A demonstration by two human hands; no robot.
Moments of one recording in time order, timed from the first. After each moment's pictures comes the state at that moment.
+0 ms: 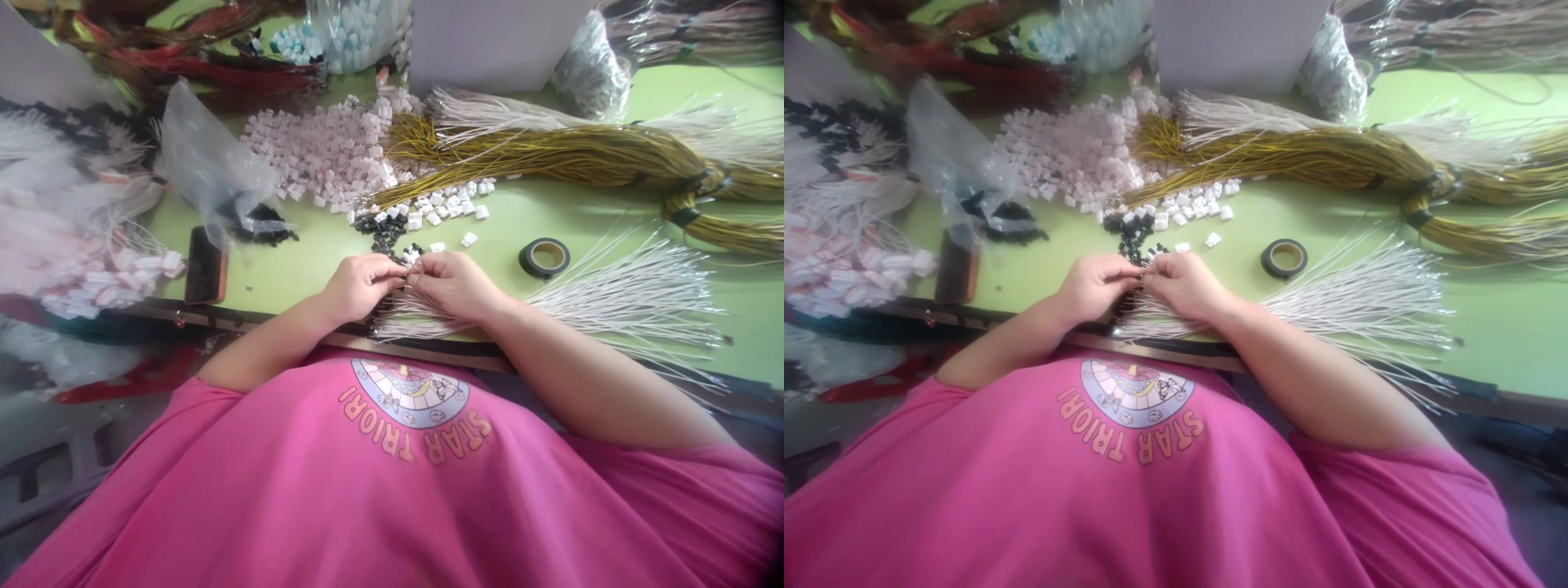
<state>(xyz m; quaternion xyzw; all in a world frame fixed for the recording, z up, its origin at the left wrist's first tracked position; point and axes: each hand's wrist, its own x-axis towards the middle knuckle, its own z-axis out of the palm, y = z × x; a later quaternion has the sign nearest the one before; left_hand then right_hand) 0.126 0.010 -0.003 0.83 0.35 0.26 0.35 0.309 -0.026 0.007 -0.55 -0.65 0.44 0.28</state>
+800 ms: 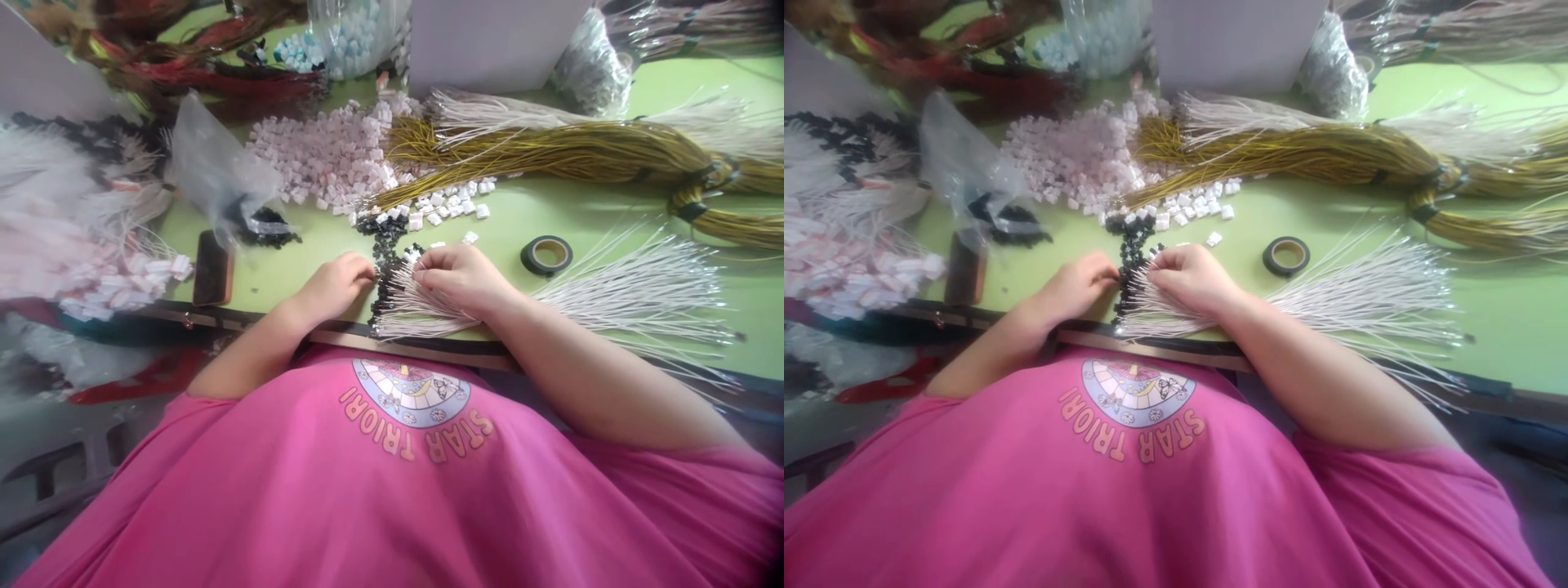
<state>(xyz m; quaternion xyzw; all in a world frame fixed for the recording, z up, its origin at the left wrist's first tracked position) 0.088 0.020 0.004 0.87 0.41 0.09 0.25 0.312 -0.026 0.016 -0.56 -0.56 0.52 0.32</state>
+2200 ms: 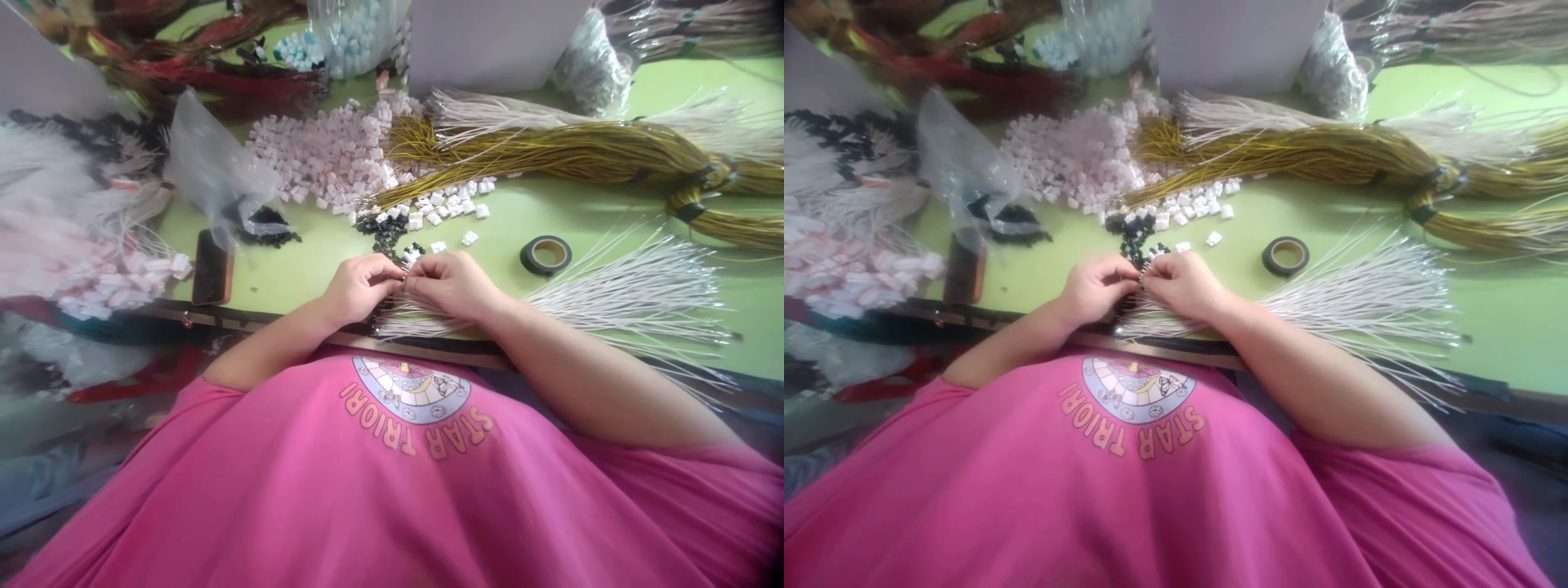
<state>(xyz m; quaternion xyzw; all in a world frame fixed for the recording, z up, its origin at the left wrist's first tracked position) 0.123 0.002 -0.001 0.81 0.37 0.28 0.36 0.307 -0.028 0.011 -0.54 -0.65 0.44 0.30</state>
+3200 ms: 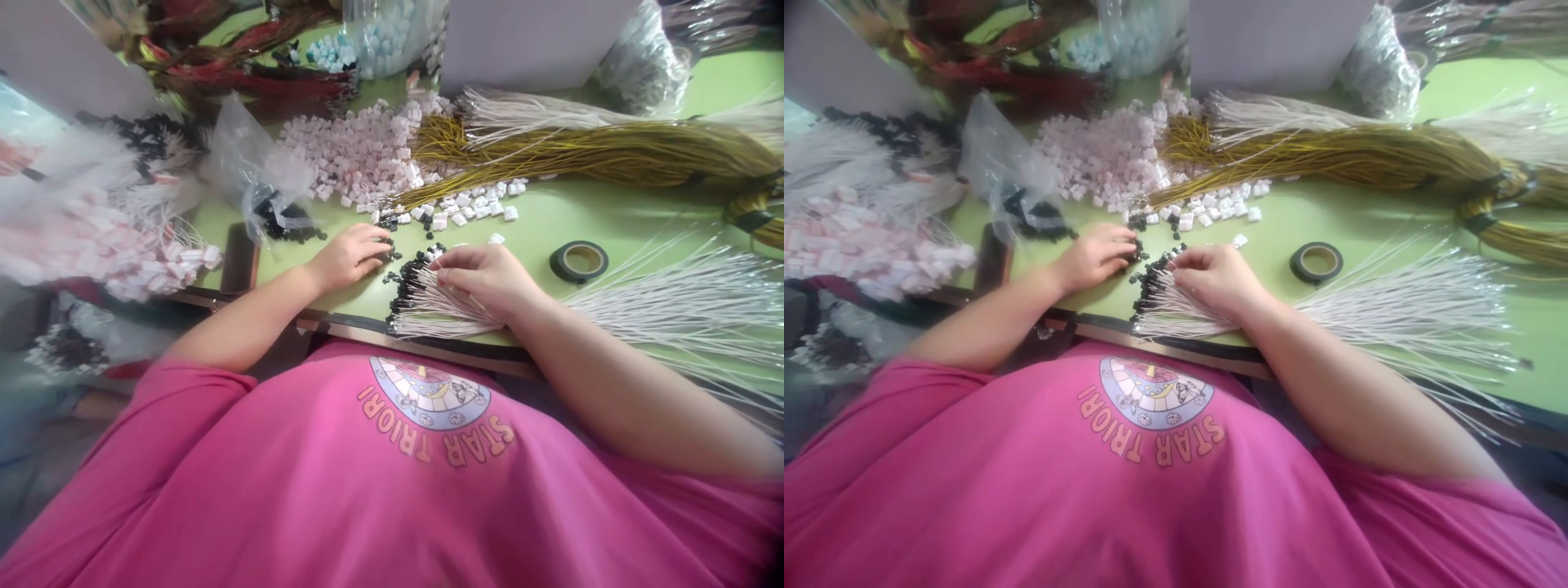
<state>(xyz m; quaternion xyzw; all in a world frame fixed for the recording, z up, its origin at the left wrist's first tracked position) 0.065 0.069 -0.012 0.94 0.27 0.14 0.17 0.314 -0.024 0.007 -0.59 -0.55 0.50 0.32</state>
